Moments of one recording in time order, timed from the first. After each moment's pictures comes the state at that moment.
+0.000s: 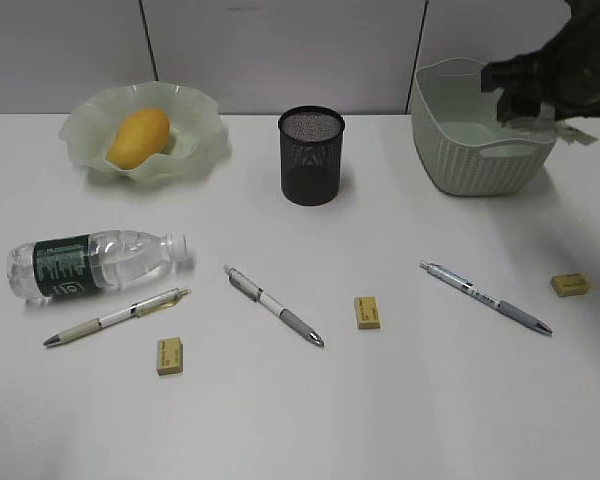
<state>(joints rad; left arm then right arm) -0.12 0.36 -0.50 -0.22 0.81 0.19 0.23 1.73 -1.23 -0.20 0.48 0.37</state>
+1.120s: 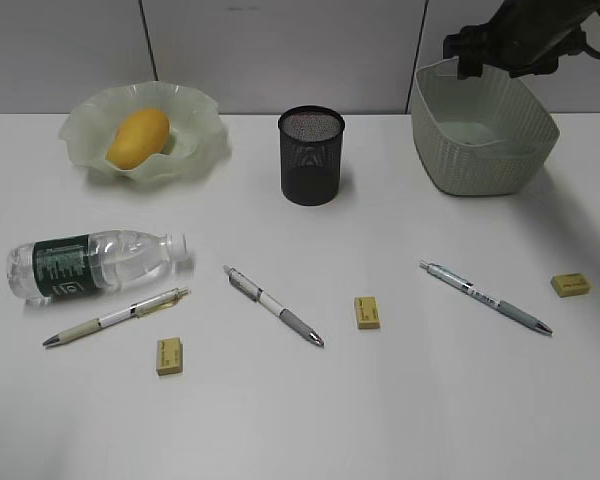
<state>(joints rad) -0.12 0.36 -0.50 -0.22 0.81 0.19 0.20 2.17 -1.77 -0.29 0.47 0.37</state>
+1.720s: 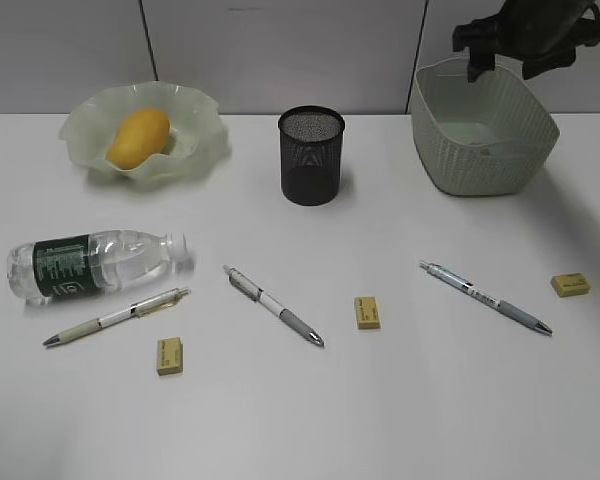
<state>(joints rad) -0.12 0.36 -0.50 -0.22 0.81 0.19 0.20 2.15 -1.84 -0.22 0.70 0.30</state>
